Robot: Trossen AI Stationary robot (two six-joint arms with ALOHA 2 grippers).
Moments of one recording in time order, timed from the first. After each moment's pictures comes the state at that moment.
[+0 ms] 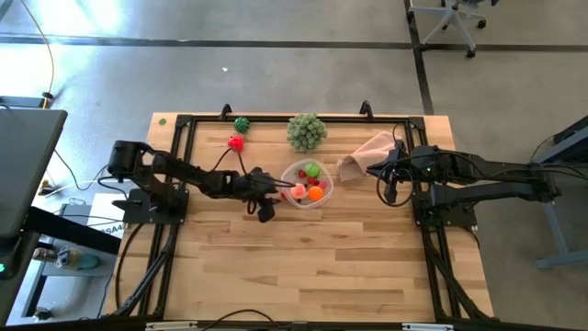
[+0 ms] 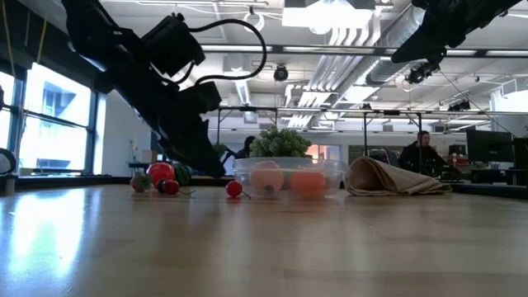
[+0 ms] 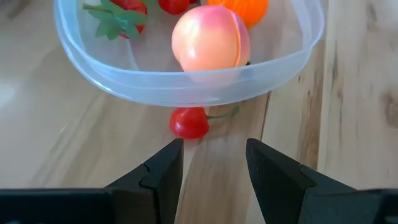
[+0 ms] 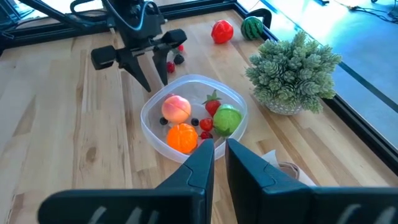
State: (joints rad) left arm 0.16 1.60 0.59 0.24 -0.11 -0.27; right arm -0.08 0.63 0.68 -0.54 0.18 0.13
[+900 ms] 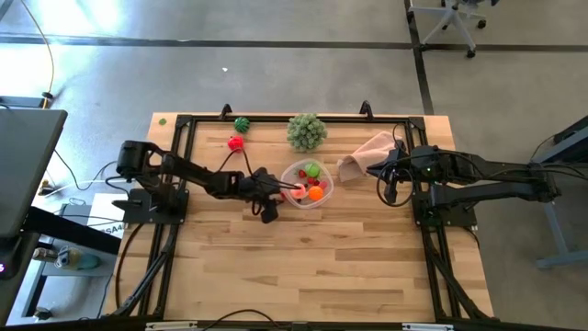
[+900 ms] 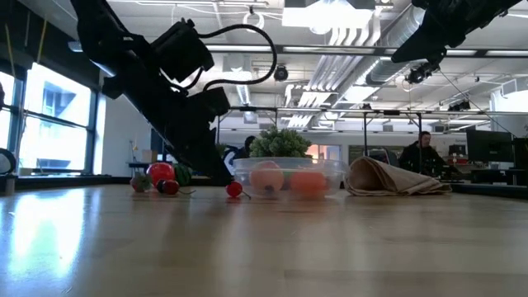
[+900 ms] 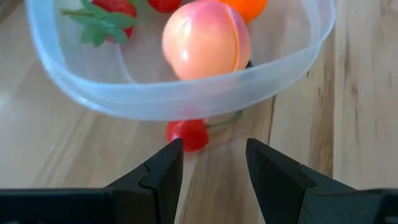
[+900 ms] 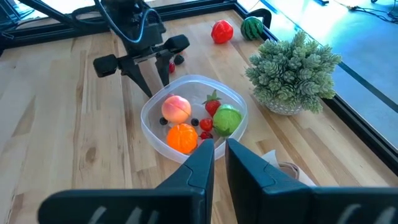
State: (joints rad) left arm 0.16 1.67 0.64 0.24 -0.11 -0.21; right arm -0.08 0.63 0.68 -0.54 0.18 0.13
